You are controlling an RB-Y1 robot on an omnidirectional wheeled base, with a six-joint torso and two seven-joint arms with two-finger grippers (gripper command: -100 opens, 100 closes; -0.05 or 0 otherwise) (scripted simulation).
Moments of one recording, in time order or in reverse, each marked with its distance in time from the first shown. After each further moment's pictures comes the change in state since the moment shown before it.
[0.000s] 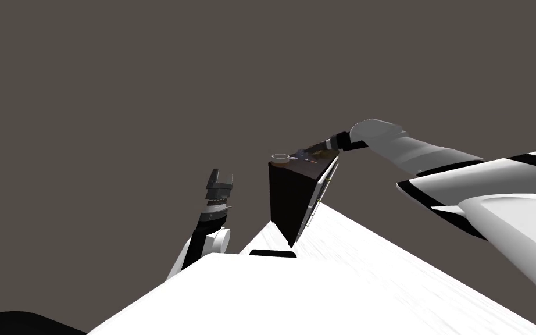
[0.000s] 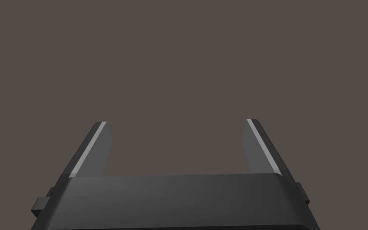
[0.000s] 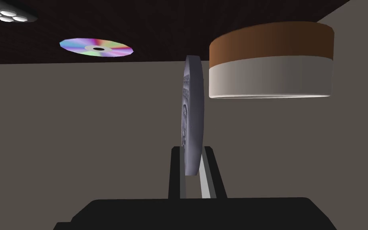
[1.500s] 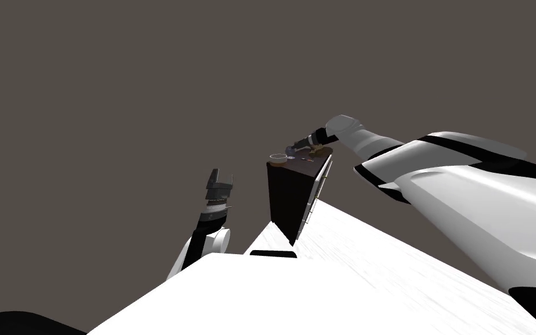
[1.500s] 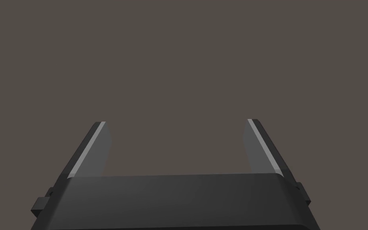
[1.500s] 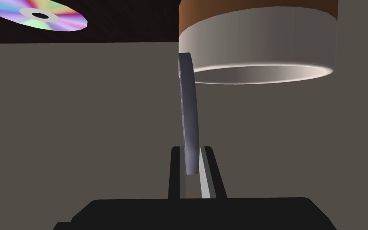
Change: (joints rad) left arm 0.000 0.000 0.000 0.000 0.000 0.000 0.000; right arm -0.299 0.275 0.122 0.321 0.079 -0.042 0.044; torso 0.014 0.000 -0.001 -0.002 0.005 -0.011
